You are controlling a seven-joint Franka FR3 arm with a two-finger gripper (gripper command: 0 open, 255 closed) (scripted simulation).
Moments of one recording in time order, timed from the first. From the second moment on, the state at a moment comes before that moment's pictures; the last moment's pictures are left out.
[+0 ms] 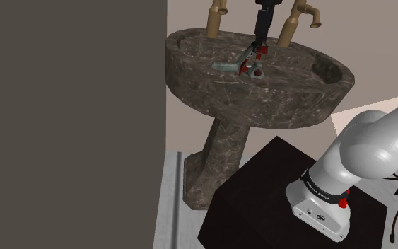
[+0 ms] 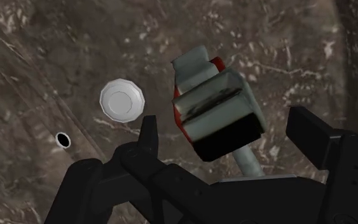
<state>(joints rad) 0.06 -0.38 -0.01 -1.98 -0.09 1.46 -0.32</state>
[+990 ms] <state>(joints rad) 0.06 -0.39 -0.01 -2.02 -0.09 1.50 -0.32</state>
